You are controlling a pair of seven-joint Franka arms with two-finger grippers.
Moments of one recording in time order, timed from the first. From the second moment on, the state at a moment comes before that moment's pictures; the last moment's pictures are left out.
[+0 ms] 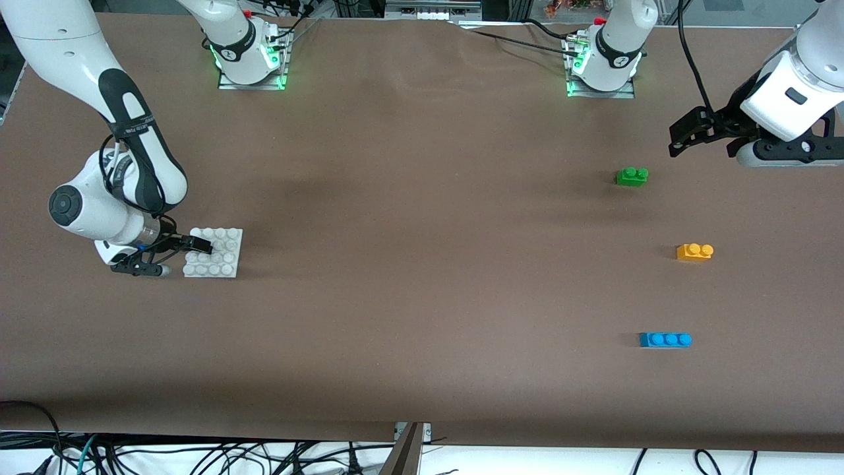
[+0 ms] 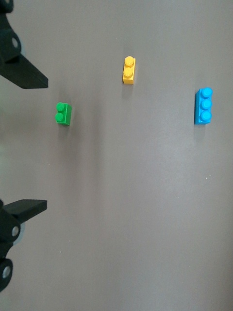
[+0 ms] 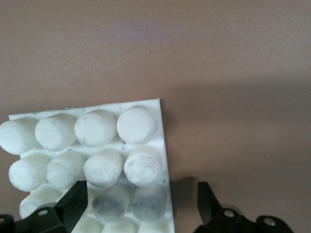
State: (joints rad) left arm -0.12 0.00 -0.02 -1.57 -0.04 1.51 -0.19; right arm -0.06 0.52 -0.06 -2.03 0.20 2.47 -0.16
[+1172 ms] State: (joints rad) left arm -0.12 0.00 -0.02 -1.57 -0.04 1.51 -0.19; right arm -0.06 0.52 -0.05 -2.03 0.21 2.47 -0.19
